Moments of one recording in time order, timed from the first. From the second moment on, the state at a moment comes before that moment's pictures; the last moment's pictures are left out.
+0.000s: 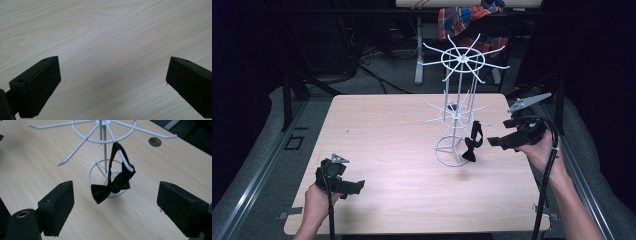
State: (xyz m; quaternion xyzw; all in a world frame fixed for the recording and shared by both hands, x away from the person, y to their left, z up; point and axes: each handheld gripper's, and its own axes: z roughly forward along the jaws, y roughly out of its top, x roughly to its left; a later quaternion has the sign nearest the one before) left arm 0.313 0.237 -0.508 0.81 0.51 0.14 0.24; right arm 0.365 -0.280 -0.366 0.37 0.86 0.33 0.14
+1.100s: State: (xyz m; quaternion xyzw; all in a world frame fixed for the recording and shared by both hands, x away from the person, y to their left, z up) left arm 0.313 0.236 -0.509 0.81 0.51 0.14 0.24; right arm 0.329 -0.289 -0.478 0.40 0.88 0.25 0.08
